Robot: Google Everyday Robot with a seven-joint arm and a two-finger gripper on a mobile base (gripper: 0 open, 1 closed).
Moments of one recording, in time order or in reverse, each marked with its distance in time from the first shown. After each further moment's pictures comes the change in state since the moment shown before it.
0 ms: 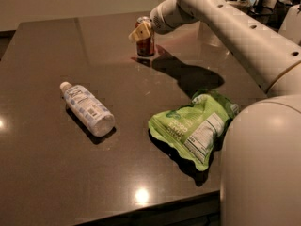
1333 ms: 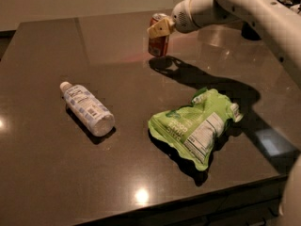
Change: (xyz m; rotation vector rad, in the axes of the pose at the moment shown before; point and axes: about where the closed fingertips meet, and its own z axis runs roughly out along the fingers) arm 0.014 0.005 -0.083 -0.071 -0.085 0.019
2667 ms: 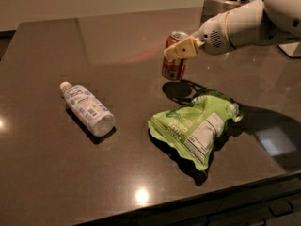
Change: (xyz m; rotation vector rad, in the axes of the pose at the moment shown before) arm 0.061 0.064 -0.100 -0.102 0.024 0.012
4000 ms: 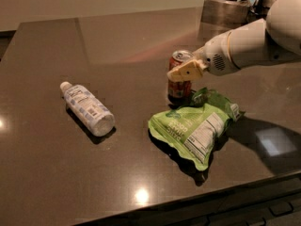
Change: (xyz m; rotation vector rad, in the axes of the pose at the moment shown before) arm 0.047 0.024 -0.011 0.036 0.080 -0.103
